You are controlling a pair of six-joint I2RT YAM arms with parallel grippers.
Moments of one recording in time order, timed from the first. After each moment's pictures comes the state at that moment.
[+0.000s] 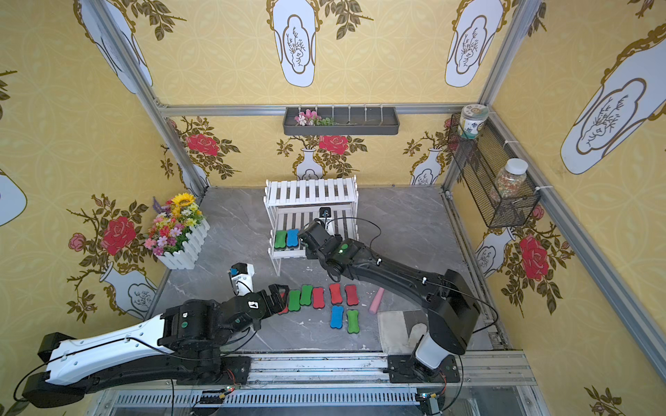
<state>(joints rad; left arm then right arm) -1.29 0.81 0.79 -0.87 -0.58 -1.36 0.89 1.65 1.33 -0.47 0.47 0.65</state>
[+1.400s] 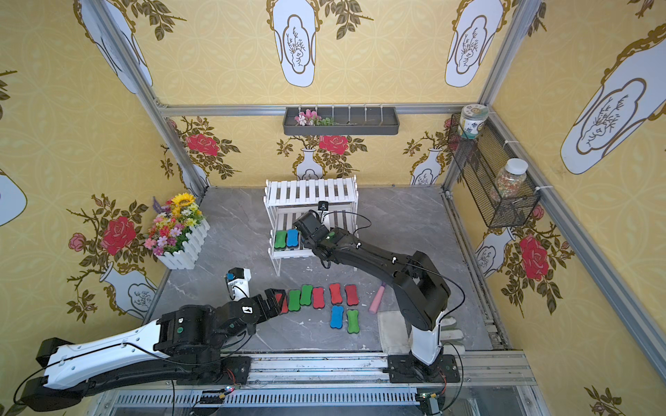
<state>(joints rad) -1.29 0.72 0.70 -0.85 -0.57 -1.35 0.82 1.85 1.46 -0.46 0.47 0.68</state>
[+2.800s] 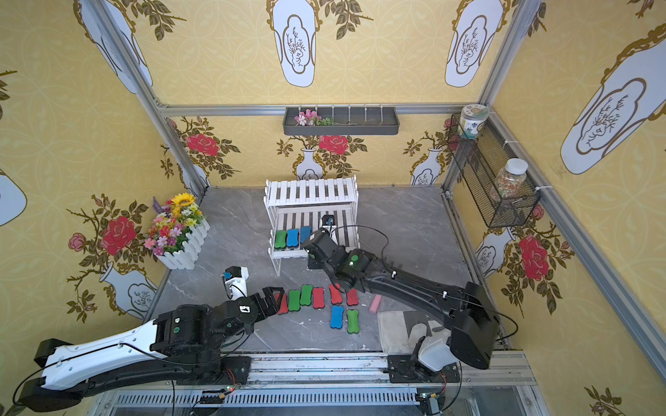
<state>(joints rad) -1.29 0.71 0.73 -0.87 -0.60 -1.35 1.02 1.41 1.12 -0.49 0.41 0.75</state>
